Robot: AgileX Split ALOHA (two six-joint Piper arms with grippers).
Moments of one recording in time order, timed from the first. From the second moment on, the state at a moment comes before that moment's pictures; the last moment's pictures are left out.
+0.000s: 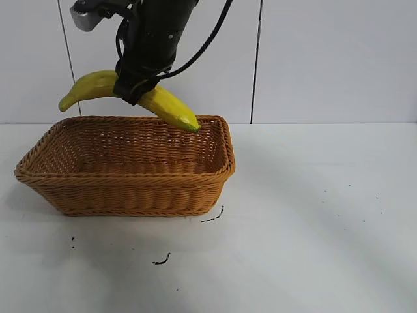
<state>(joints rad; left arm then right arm) -0.02 0.00 -0.50 -0.07 1.07 0.06 0.64 2.46 -2.21 0.00 0.79 -0.72</state>
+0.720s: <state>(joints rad) -0.02 0.00 -0.50 -0.07 1.07 0.06 0.64 2.50 -2.21 0.01 0.75 -0.65</state>
